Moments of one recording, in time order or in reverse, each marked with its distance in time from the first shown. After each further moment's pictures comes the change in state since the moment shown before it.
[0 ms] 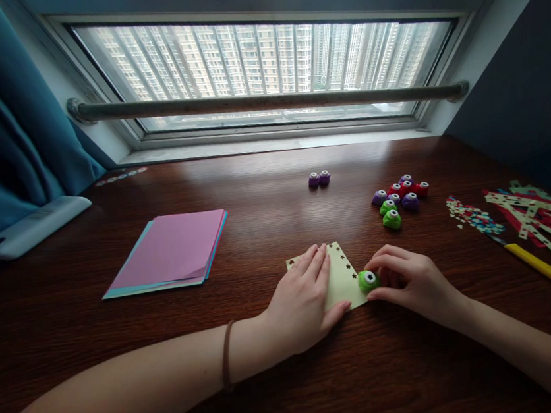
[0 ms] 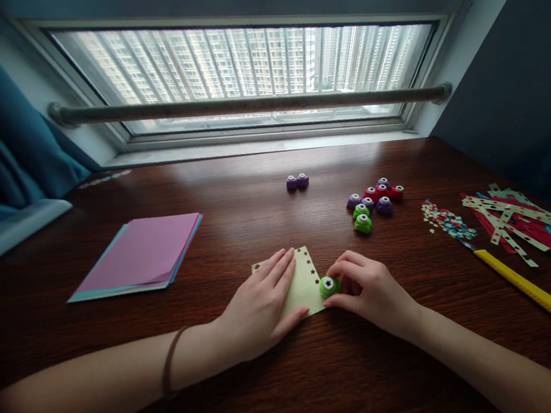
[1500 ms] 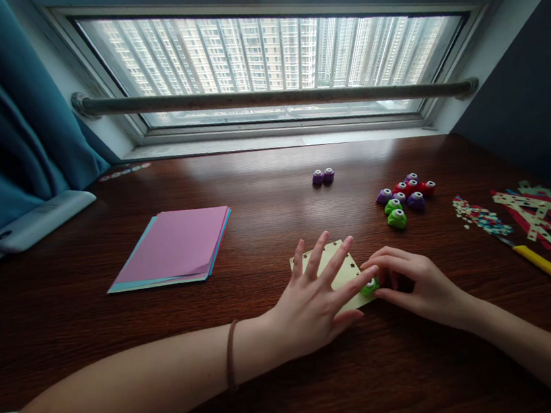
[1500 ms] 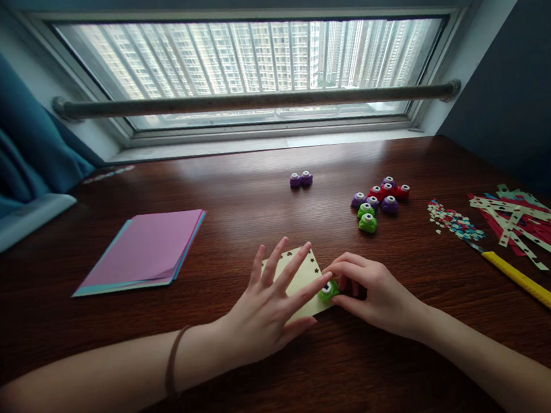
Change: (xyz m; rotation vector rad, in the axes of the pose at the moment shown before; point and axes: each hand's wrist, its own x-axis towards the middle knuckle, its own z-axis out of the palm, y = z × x) left_hand -0.006 0.005 -0.008 0.084 0.192 0.185; right_hand 0.003 -0.004 -0.002 0.067 -0.109 -0.061
